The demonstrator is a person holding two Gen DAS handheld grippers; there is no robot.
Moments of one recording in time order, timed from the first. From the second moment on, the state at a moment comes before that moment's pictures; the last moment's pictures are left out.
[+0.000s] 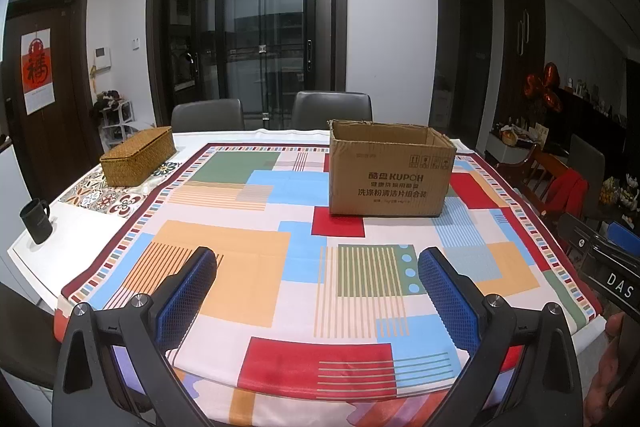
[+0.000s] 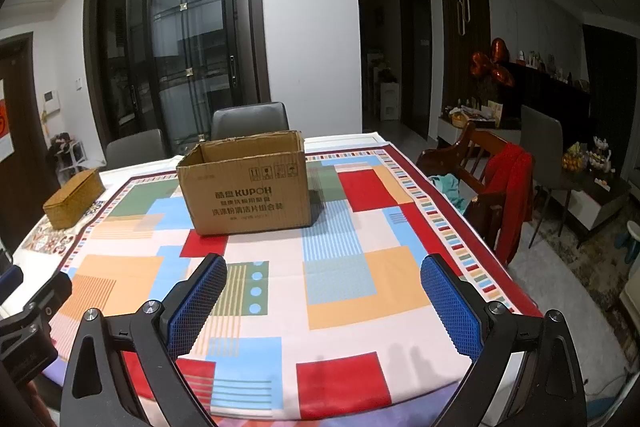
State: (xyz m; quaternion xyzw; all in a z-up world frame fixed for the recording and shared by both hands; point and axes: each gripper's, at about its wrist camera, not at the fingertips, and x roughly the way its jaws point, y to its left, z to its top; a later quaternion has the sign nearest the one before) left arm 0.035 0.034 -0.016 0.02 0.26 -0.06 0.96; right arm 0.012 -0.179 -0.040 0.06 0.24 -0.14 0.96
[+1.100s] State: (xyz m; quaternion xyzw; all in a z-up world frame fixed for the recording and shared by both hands) left arm 0.037 0.033 -0.023 0.02 0.27 -0.05 0.96; right arm 0.011 -0.181 -0.049 0.07 0.25 -0.14 0.96
